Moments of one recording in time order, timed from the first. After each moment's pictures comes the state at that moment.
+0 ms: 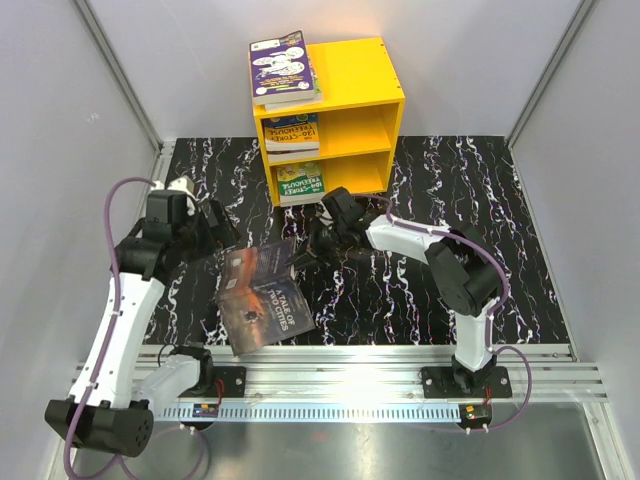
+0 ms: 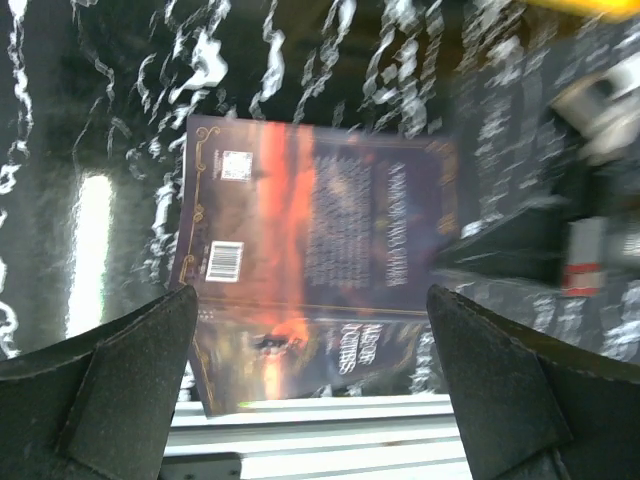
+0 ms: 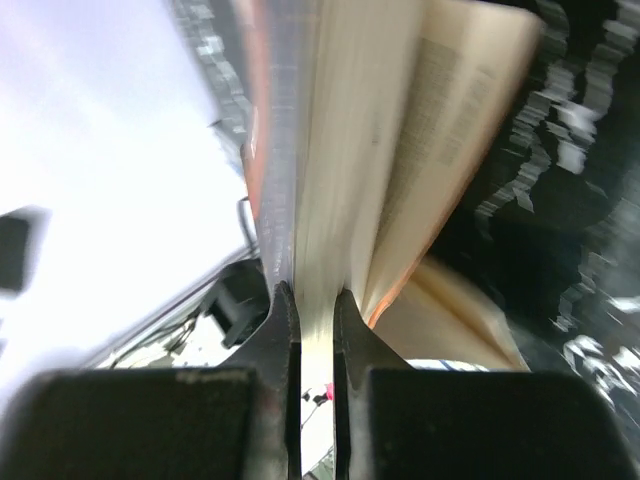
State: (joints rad) left arm -0.14 0.97 1.09 -0.92 0.06 -0.48; right arm 0.71 1.95 1.31 -0.17 -0.69 1.16
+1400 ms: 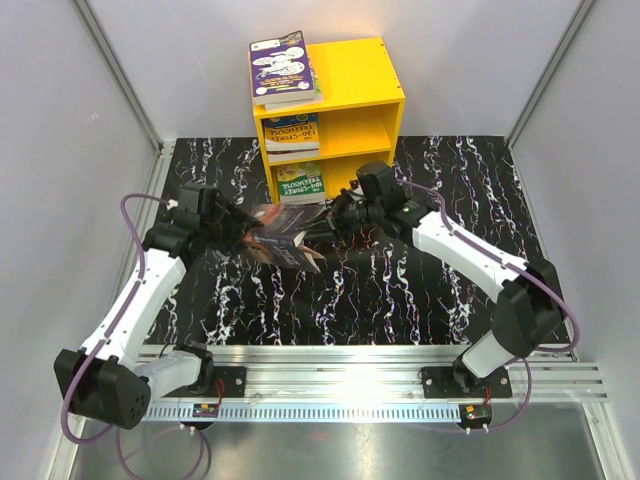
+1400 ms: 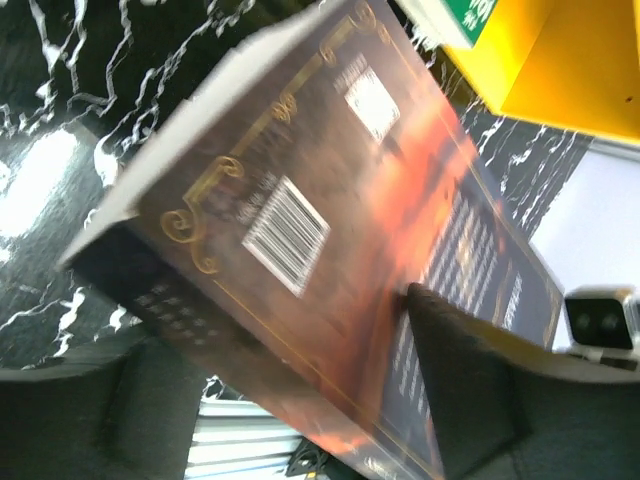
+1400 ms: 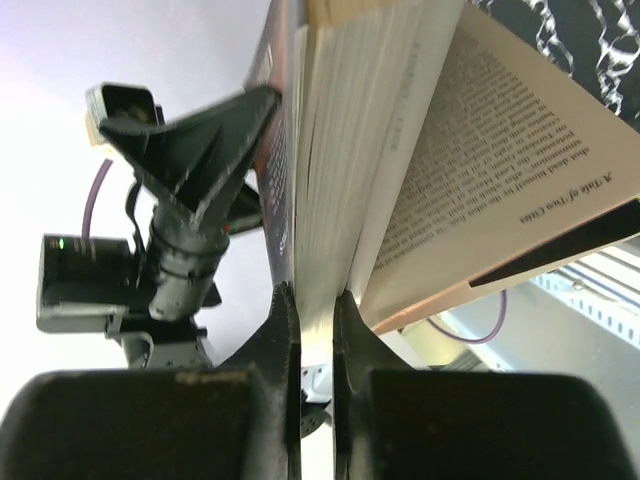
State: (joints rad) left arm -0.24 1.10 1.02 -0.75 0.08 -1.13; right arm 0.66 1.59 1.31 -0.32 -0.61 1.49
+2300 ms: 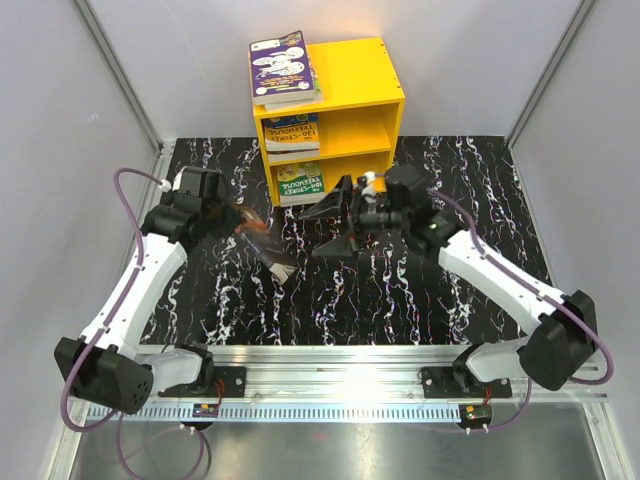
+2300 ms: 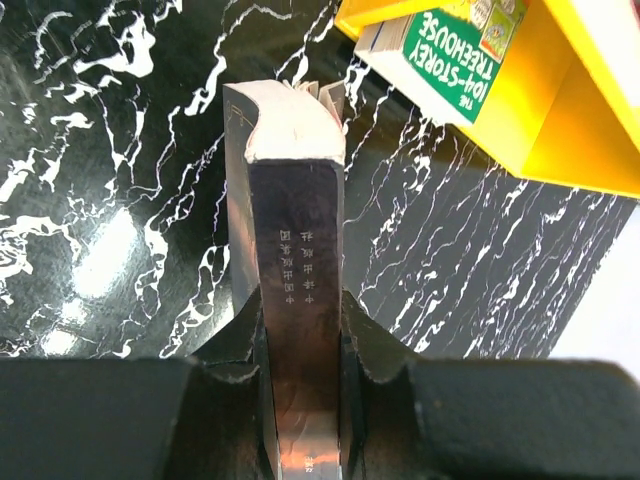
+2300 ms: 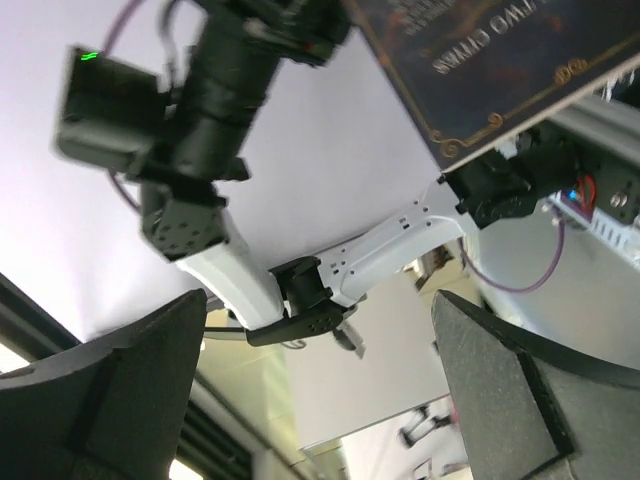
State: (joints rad) left arm -0.26 1.20 1.20 -0.83 -0.10 -1.03; right arm 0.62 1.35 1.20 -0.17 -0.77 1.54
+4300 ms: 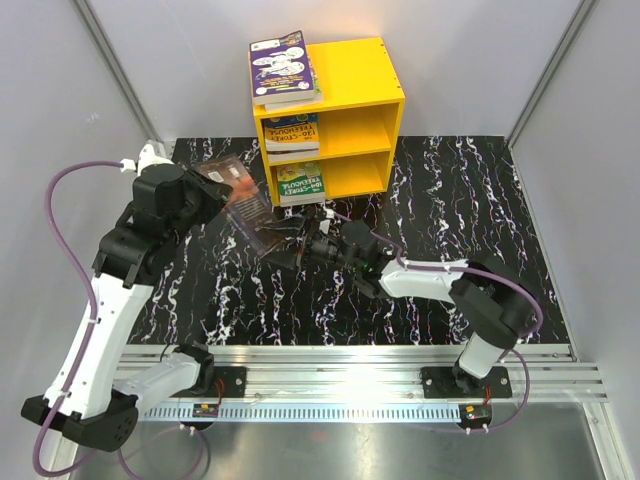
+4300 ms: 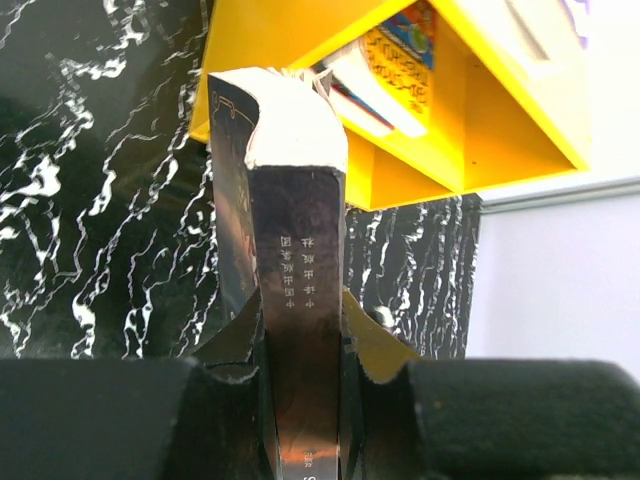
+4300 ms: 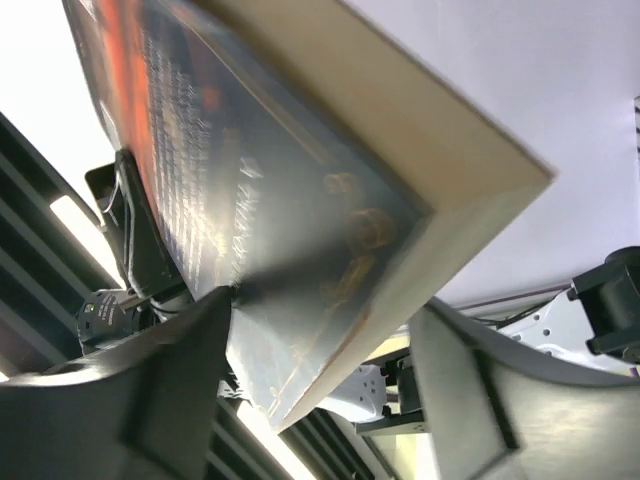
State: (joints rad) left arm -0.36 1.01 1.39 -0.81 -0.21 -0.95; right arm 0.91 1.69 0.90 0.89 -0.35 2.07
